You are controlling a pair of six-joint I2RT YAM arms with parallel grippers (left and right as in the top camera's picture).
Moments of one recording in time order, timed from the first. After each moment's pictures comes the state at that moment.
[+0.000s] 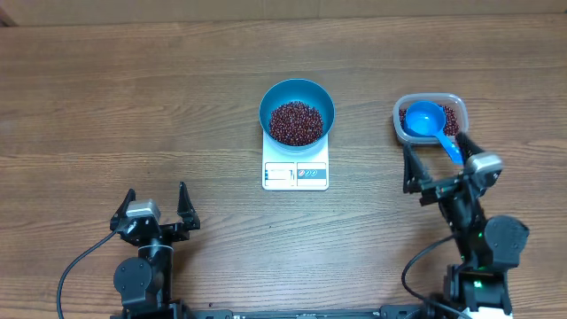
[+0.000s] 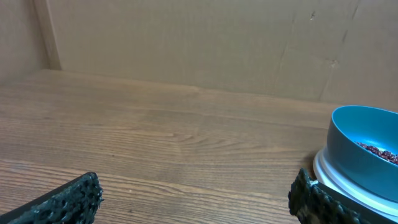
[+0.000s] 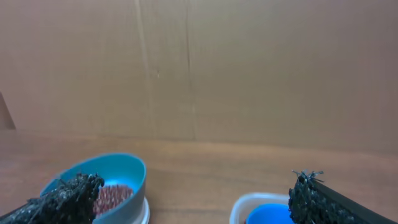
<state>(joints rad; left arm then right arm) 0.16 0.01 0.01 -0.07 0.08 -0.10 -0.10 0.57 0.19 0.44 -0.36 0.10</state>
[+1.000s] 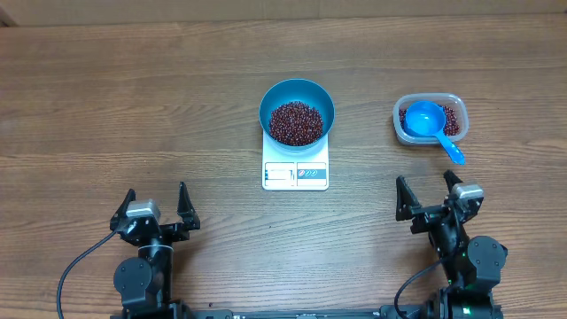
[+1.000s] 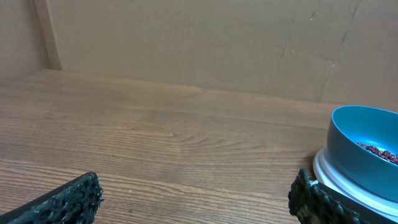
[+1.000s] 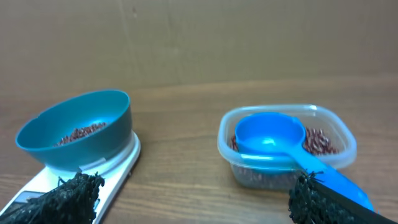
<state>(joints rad) 0.16 0.01 0.01 -0.07 0.08 -0.10 -0.10 0.23 0.02 0.08 -0.29 0.10</state>
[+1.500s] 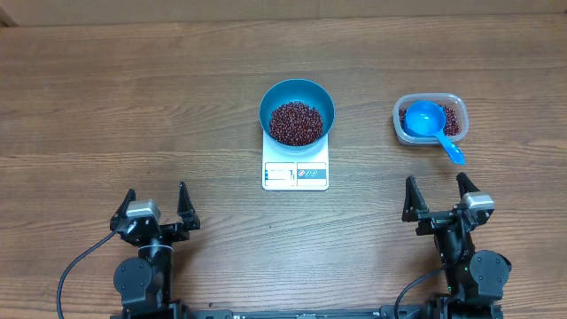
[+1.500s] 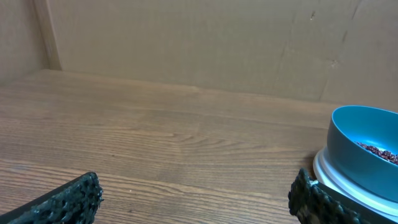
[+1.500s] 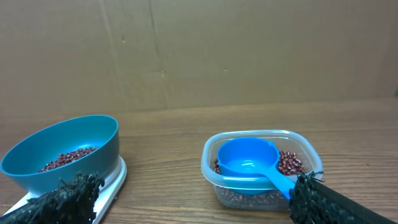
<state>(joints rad) 0.16 0.01 0.01 -0.07 0.08 -0.10 -0.10 0.01 0.02 -0.02 -0.21 0.10</state>
